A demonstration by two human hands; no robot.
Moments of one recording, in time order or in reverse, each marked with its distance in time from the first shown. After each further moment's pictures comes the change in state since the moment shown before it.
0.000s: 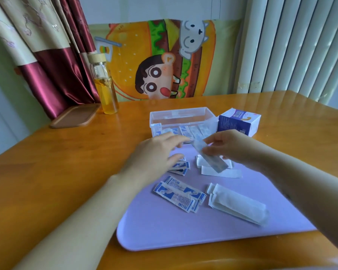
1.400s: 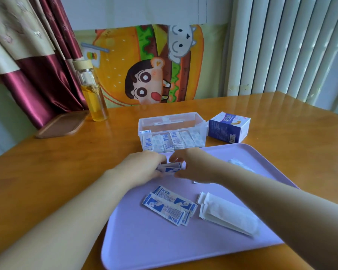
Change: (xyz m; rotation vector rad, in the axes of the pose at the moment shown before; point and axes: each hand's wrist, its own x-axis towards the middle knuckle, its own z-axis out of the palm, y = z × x) left_hand 0.027 -0.032 0.029 0.233 -0.479 -0.107; right_hand 0.027 -0.003 0.040 -0.460 -0.152 -0.271
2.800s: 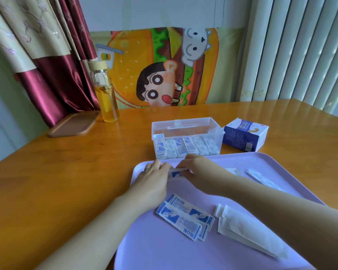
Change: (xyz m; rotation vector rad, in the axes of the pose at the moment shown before) left_hand -0.017 -0.005 0.037 -0.224 0.110 -0.169; right_hand 0.023 0.001 0.022 -0.110 0.116 -0.173
